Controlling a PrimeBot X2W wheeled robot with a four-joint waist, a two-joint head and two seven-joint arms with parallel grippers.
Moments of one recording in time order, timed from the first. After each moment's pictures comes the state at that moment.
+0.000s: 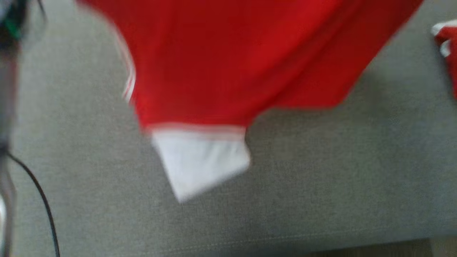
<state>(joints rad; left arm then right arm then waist) -1.07 0.37 -0.31 0.11 -0.41 -0.12 0.05 -0.98 -0.47 0.20 0.21 0.34 0.13 0.21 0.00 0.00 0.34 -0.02</state>
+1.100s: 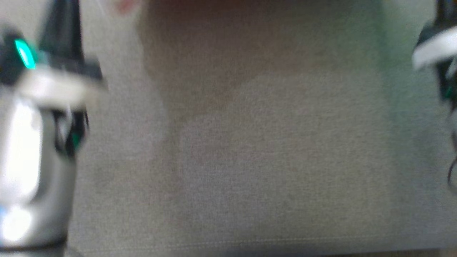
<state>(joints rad) -0.67 0.25 -0.18 0.20 -0.30 -0.12 -0.26 -0.89 -0.43 0.31 0.62 0.38 0.13 -0.26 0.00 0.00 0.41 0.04</state>
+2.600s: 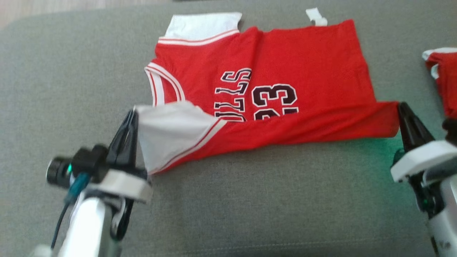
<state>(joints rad) -0.15 0.10 -0.14 0.18 -0.07 -0.10 -0.26 -0.25 -0.33 0.08 0.37 0.39 0.13 -0.02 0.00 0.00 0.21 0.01</state>
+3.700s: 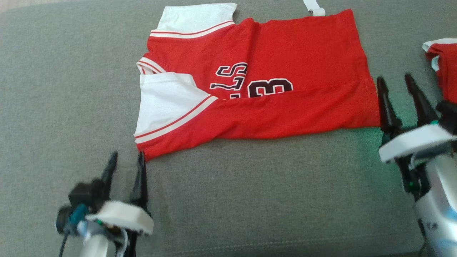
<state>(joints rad) -0.07 0.06 -0.12 0.27 -0.18 -0.04 -0.26 -0.42 -0.32 0.19 0.49 0.42 0.13 -0.20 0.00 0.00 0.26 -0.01</state>
